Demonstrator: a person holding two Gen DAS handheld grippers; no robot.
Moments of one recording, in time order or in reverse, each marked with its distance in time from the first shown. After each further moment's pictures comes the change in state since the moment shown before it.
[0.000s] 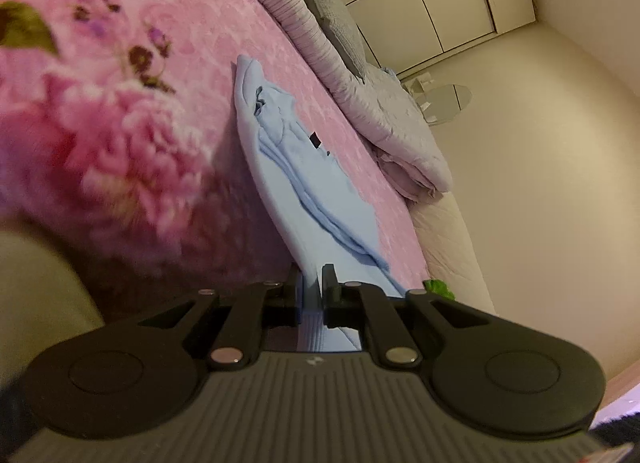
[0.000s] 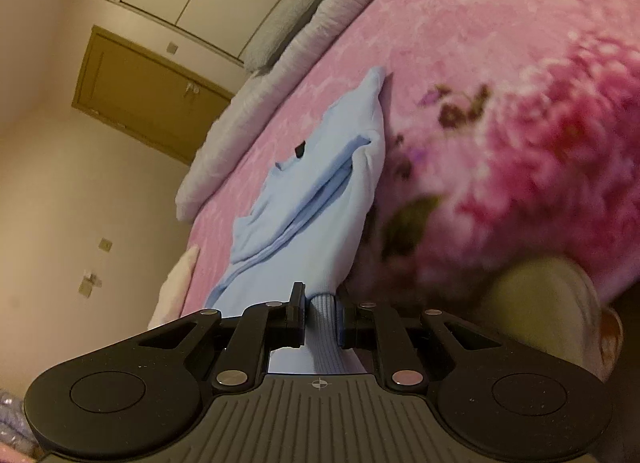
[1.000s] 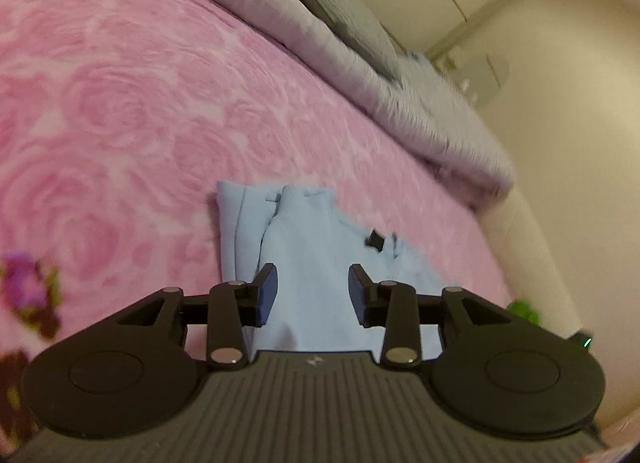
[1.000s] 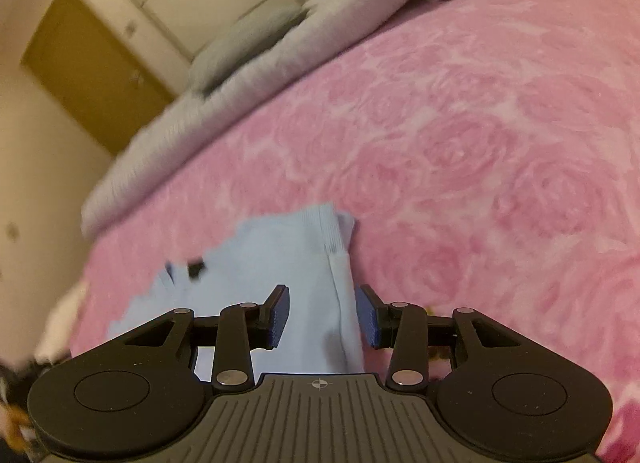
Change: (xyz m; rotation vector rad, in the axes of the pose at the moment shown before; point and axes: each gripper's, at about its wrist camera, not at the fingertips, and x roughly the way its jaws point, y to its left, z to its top) left arm 0.206 0.003 0.193 0.240 0.042 0.180; right arm 0.179 -0.014 0.200 -0.244 -0.038 -0.267
